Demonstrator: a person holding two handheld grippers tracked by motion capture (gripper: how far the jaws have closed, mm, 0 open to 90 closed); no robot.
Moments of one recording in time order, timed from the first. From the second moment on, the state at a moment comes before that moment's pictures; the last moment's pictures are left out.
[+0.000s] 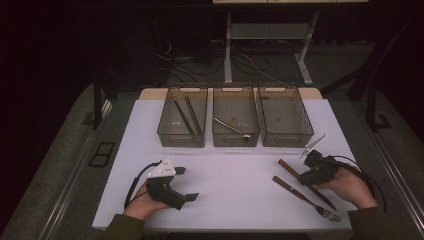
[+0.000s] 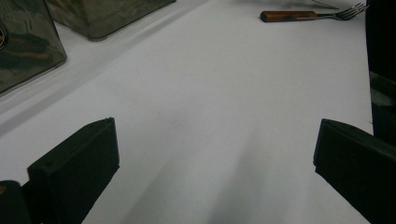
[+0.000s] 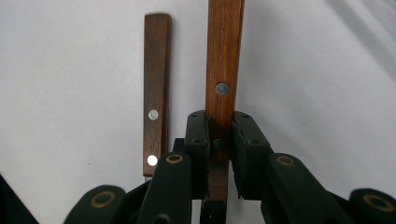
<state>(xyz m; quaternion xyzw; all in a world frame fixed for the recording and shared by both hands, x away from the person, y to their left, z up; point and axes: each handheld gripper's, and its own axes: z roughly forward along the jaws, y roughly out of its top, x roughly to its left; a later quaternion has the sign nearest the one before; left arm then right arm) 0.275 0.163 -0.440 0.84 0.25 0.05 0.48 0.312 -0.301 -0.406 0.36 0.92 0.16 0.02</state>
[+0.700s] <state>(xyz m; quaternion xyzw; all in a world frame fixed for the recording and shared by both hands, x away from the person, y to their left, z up) 0.275 0.163 -0.441 0.84 0.25 0.05 0.48 0.314 -0.335 -0.380 0.39 0.87 0.30 0.04</state>
